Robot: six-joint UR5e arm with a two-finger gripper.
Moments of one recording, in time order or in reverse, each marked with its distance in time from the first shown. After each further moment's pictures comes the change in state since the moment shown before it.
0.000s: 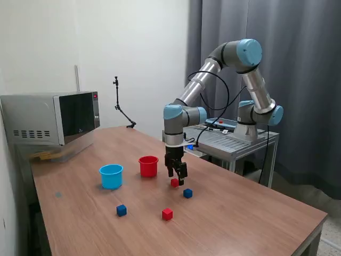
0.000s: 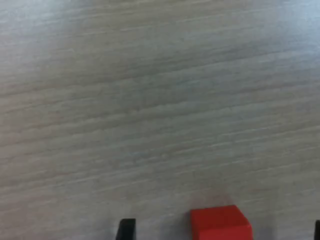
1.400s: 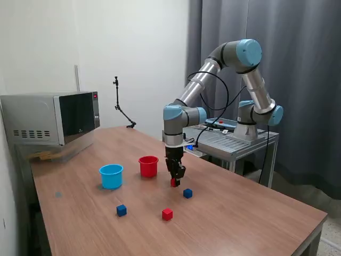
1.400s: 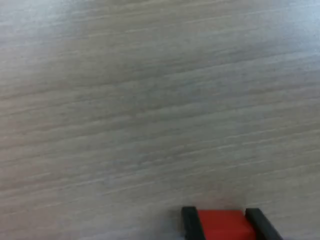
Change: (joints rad) arm -0.002 0.002 0.001 0.003 -0.005 -0.002
